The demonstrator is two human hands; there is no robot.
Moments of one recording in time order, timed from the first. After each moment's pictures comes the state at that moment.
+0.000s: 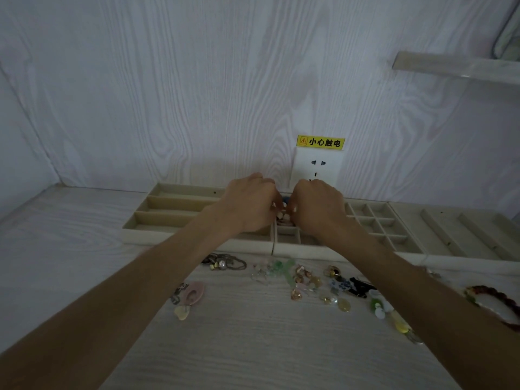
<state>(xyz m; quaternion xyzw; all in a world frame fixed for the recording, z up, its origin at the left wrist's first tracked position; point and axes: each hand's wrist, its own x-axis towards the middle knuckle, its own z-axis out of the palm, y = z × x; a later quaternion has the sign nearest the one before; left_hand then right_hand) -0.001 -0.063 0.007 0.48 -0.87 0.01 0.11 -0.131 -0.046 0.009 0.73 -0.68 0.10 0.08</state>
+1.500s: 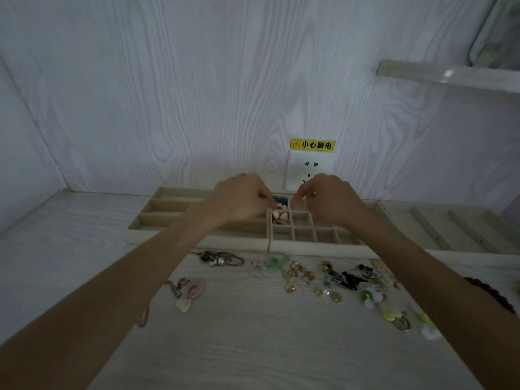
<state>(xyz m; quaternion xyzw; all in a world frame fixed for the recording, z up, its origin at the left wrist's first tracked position) 0.009 -0.056 0.022 0.52 -0.83 -0.12 0.16 -0.162 -0.029 0.035 0.76 -0.63 0.16 -0.06</state>
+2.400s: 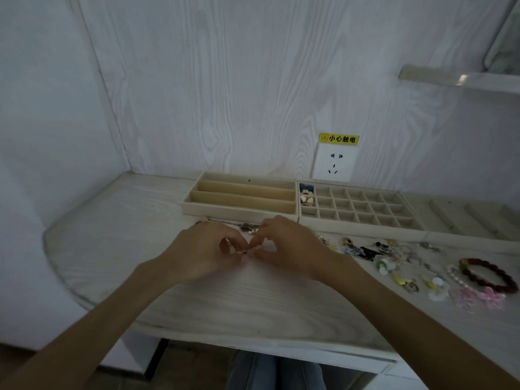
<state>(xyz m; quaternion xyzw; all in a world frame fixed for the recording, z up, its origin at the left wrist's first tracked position) 0.112 0.073 -0.024 0.55 -0.81 -0.15 0.15 -0.077 0.055 -0.019 0.89 -0.43 0.12 -0.08</state>
